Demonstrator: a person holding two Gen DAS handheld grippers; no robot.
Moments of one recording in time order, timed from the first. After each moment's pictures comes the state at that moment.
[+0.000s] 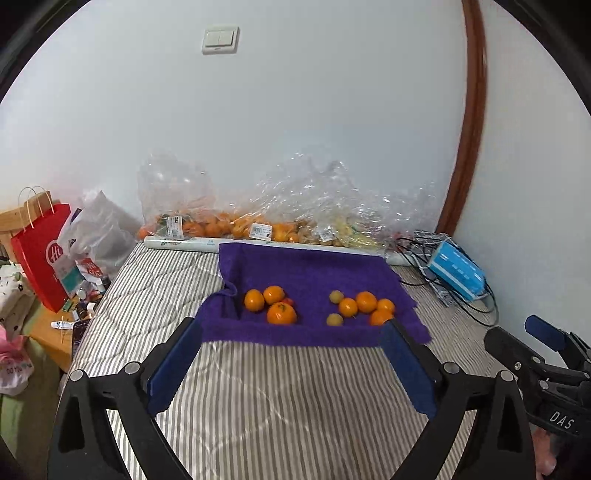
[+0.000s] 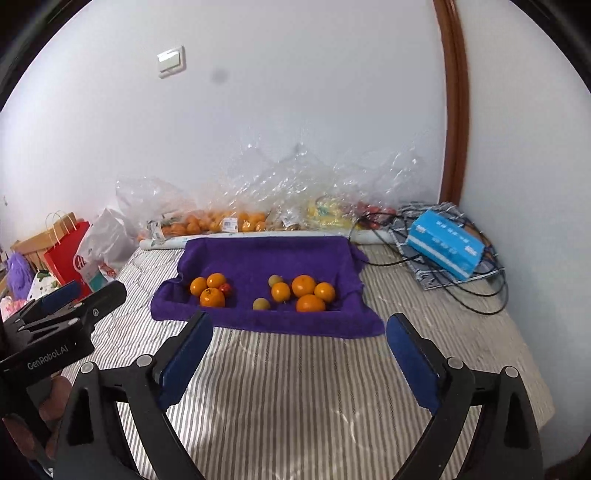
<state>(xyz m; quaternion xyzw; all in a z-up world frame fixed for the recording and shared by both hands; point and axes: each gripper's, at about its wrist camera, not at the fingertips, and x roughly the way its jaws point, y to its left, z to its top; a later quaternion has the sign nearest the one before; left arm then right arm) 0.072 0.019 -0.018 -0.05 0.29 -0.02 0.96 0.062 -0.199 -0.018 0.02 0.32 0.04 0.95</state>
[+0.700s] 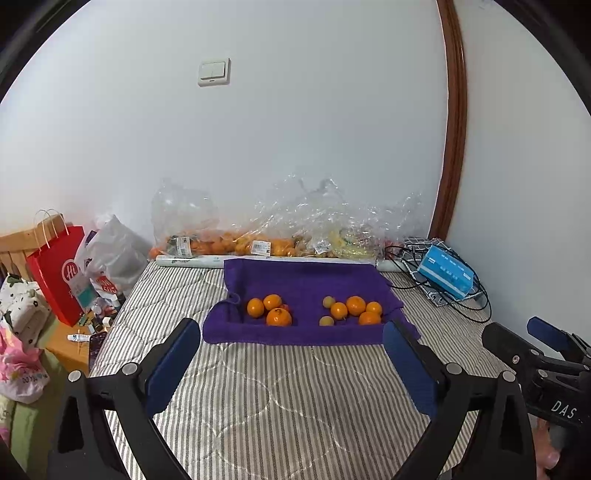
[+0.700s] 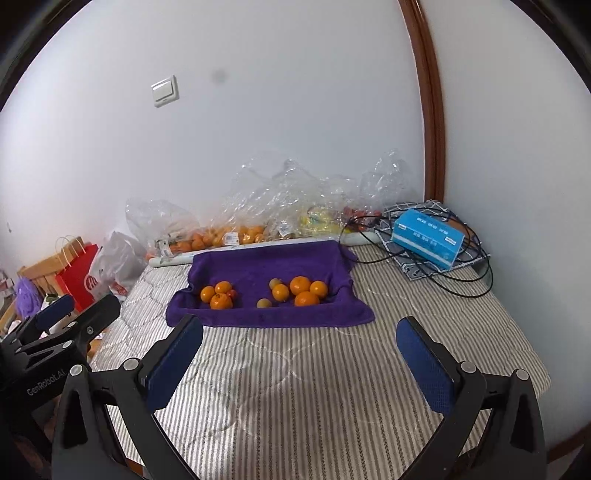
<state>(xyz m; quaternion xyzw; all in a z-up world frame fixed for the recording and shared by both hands) 0.028 0.000 0.002 -0.02 0.26 -0.01 0.97 0.024 -0.218 -0.003 0.06 0.31 0.03 0.95</state>
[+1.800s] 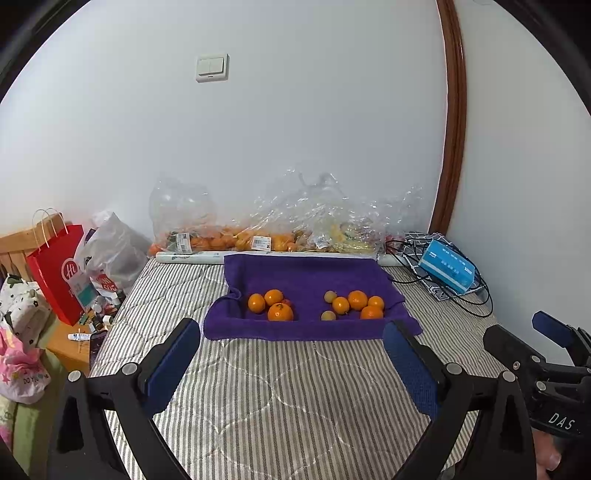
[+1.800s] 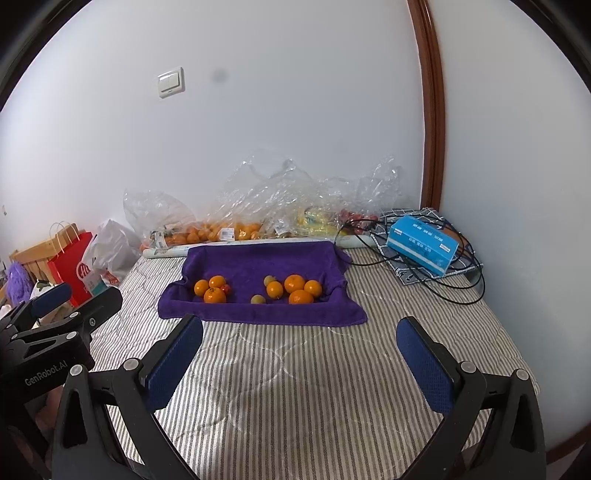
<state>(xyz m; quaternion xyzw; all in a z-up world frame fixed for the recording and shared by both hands) 0.027 0.003 0.001 -0.02 0.27 -0.02 0.96 0.020 -0.212 -0.004 0.04 0.30 0.03 0.95</state>
